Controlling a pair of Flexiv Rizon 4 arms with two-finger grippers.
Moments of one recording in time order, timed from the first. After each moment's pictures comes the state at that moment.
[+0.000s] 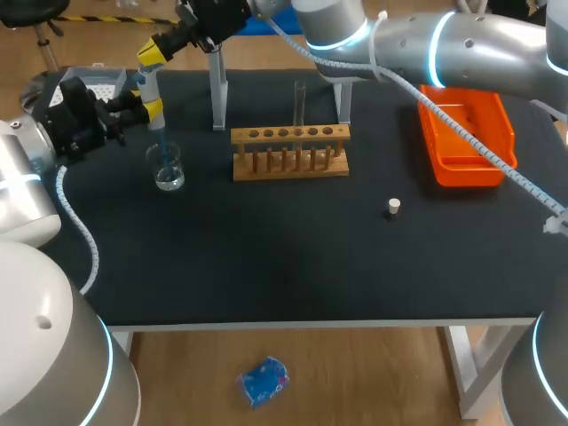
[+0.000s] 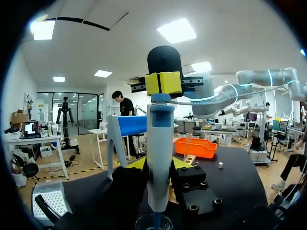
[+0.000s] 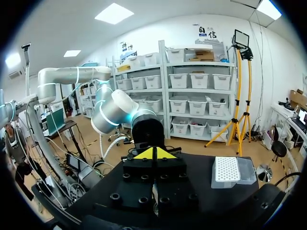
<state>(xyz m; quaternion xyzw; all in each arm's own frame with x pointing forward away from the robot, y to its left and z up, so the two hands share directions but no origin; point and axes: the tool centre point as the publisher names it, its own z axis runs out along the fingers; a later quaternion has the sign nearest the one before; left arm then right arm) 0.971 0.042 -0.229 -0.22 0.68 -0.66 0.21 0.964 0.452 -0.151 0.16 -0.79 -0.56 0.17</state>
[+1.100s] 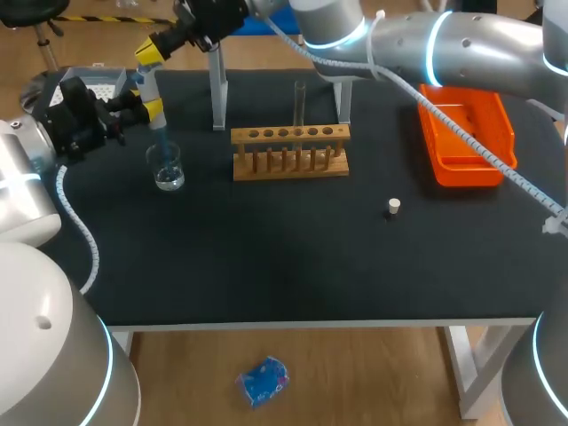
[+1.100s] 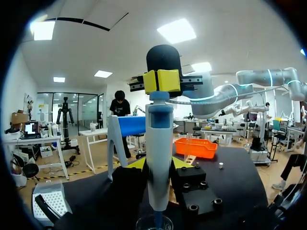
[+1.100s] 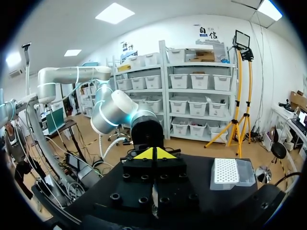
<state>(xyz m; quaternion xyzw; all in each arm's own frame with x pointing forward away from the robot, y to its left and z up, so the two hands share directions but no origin) 0.972 0.042 -0.229 -0.22 0.68 -0.66 0.21 0.966 0.456 -0.147 0.16 -0.79 -0.57 0.16</state>
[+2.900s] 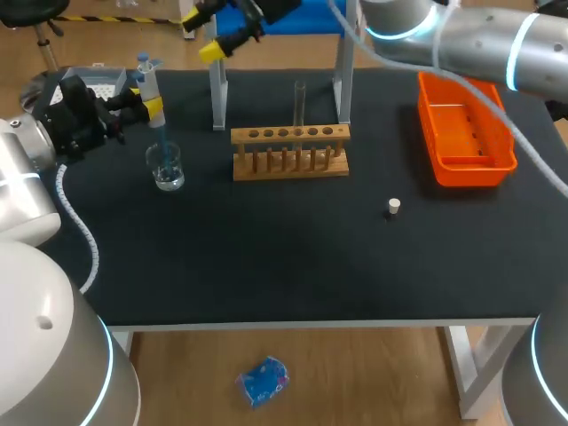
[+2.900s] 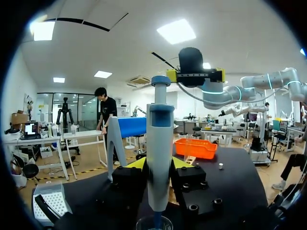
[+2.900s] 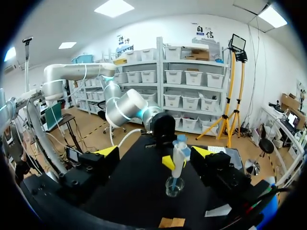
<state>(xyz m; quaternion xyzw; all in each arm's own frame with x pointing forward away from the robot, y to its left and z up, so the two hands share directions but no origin) 0.972 0.041 -0.226 -0.22 0.68 -0.66 0.21 0.945 0.350 -0.109 0.14 -0.82 -0.54 0.11</state>
